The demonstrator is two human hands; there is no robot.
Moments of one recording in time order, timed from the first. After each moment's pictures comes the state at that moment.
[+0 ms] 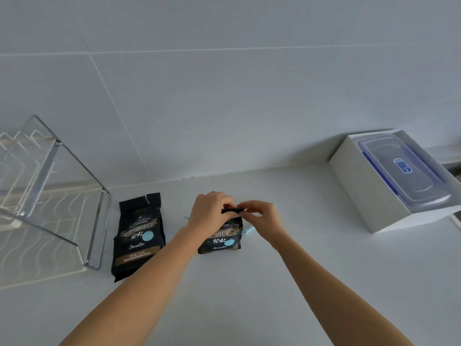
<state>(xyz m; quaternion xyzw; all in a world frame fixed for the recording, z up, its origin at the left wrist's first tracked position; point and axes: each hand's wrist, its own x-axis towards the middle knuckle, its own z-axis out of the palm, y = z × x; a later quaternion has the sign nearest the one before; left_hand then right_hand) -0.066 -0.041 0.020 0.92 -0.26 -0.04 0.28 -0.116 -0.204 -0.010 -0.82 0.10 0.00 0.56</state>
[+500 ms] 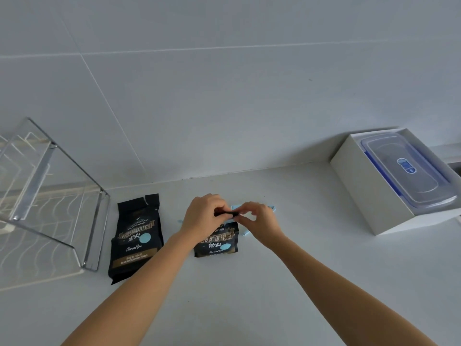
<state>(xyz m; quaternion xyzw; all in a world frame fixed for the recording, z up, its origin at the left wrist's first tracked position) -0.067 -0.036 0.017 0.90 -0.26 -0.04 0.34 -0.113 -0.207 -0.015 -0.89 0.04 0.02 0.46</state>
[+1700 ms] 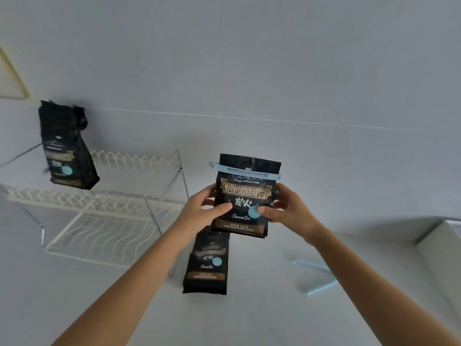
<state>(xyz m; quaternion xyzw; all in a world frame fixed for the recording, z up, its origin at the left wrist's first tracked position) -0.097 0.116 0.161 0.82 0.00 -0.01 0.57 -0.057 -0.111 0.145 -0.78 -0.15 0.09 0.60</state>
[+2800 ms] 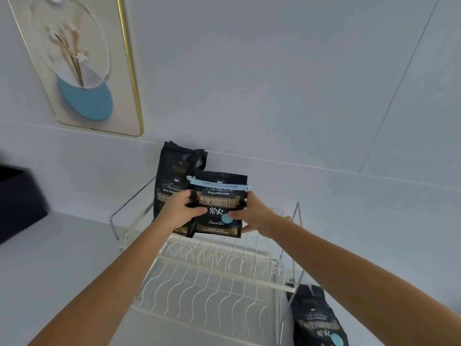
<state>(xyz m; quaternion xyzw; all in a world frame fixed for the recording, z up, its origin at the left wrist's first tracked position) -0.008 0.494 0.188 0.86 0.05 0.06 0.50 0.031 0.300 0.197 -0.79 -0.06 0.20 0.57</state>
